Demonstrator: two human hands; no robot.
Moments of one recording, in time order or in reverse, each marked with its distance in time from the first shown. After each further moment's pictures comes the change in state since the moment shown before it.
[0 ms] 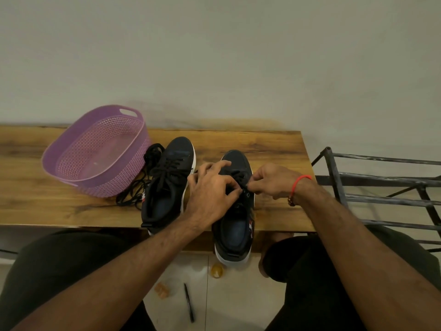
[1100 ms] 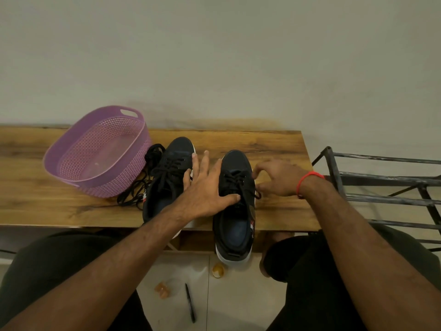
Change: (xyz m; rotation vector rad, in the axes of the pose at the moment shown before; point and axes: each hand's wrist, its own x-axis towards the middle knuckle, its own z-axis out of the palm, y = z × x) left_hand 0.006 -0.012 -0.020 0.006 -0.282 -0.109; right_hand 0.016 0.022 -0.010 -0.482 0.094 -0.077
